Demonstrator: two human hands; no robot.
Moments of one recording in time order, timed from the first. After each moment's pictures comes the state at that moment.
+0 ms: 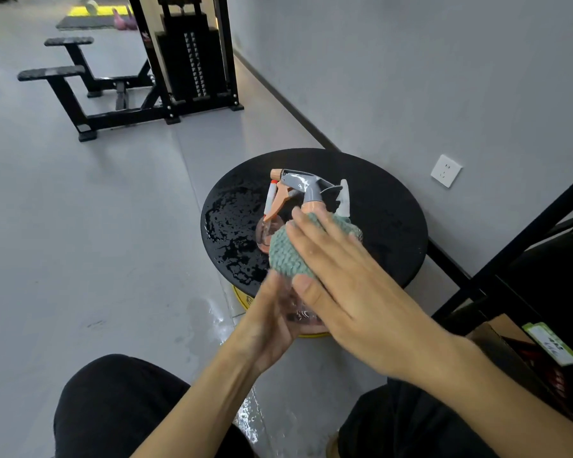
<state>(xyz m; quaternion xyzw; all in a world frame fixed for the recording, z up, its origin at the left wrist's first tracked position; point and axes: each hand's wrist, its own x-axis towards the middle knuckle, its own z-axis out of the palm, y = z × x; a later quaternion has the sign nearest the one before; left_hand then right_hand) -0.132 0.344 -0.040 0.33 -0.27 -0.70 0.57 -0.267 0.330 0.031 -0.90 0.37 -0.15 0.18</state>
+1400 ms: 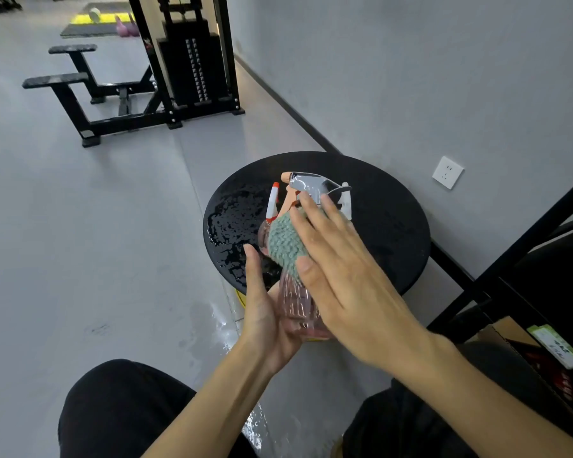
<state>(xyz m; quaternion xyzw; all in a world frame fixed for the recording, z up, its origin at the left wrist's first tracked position) -0.142 0.337 -0.028 0.34 -0.13 -0.72 0.59 -0.254 0.321 0.022 -0.87 0.38 -0.26 0.17</state>
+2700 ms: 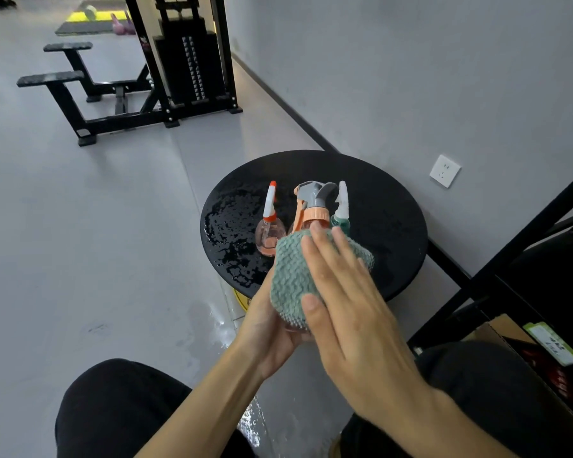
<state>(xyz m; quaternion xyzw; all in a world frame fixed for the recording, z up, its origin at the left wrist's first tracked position) -0.142 0.345 -0.028 0.36 -0.18 -0.72 0.57 -0.260 0.354 -0.003 -0.85 0.42 -0.30 0.14</state>
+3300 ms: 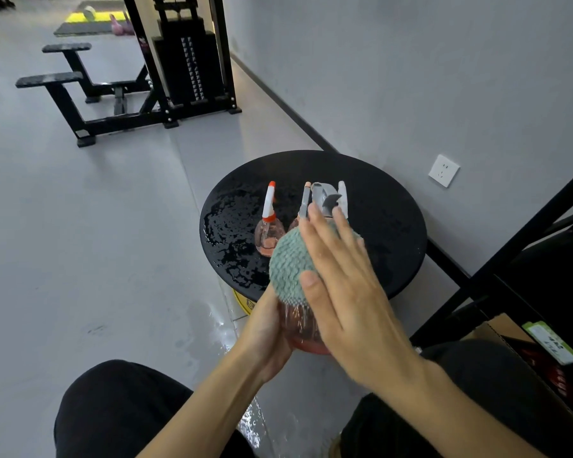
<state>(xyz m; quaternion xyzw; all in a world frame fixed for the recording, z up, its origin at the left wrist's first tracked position) -0.144 0.346 -0.033 0.39 -0.22 -0.70 0.55 -0.255 0.335 0.002 -0.84 0.41 -0.32 0.16</state>
